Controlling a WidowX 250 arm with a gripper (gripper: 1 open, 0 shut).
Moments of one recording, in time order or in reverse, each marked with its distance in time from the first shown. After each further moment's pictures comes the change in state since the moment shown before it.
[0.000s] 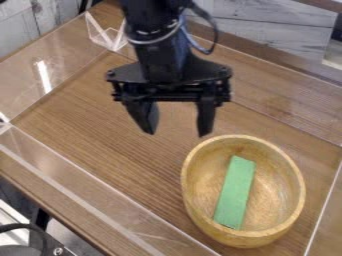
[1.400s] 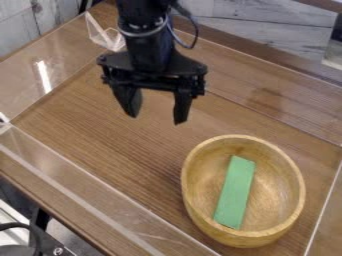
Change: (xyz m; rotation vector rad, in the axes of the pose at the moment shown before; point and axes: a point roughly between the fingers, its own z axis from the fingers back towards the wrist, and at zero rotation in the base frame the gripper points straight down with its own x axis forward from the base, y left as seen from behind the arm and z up) arm 0.027 0.025 -0.022 0.106 0.025 -0.067
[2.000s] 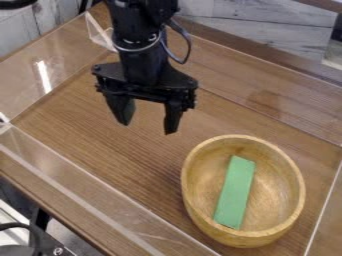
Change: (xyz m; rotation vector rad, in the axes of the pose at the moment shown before) arm -0.003 0.012 -0.008 0.029 0.000 -0.047
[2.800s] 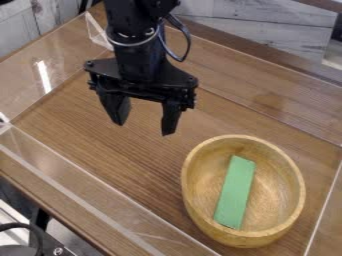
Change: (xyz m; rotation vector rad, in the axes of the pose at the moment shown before) arm -0.013 -0.013 0.018 0.007 -0.001 -0.028
